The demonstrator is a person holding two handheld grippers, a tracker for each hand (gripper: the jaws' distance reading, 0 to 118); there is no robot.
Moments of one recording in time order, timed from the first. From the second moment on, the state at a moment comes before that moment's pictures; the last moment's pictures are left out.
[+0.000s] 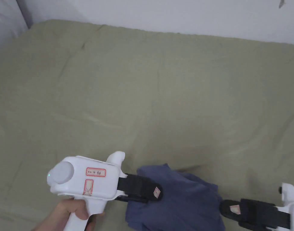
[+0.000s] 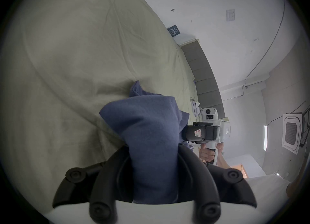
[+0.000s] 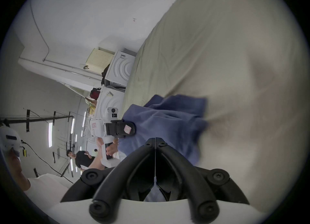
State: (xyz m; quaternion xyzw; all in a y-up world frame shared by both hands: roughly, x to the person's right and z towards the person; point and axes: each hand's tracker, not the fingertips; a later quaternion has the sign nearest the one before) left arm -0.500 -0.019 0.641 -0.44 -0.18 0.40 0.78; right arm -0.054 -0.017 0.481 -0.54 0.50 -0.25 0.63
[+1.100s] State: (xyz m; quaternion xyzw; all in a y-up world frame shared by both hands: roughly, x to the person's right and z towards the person) left arm -0.760 0.100 0.717 -0.54 0.11 0.25 0.80; right arm -0.054 0.055 0.478 -0.49 0.47 -0.21 0.70
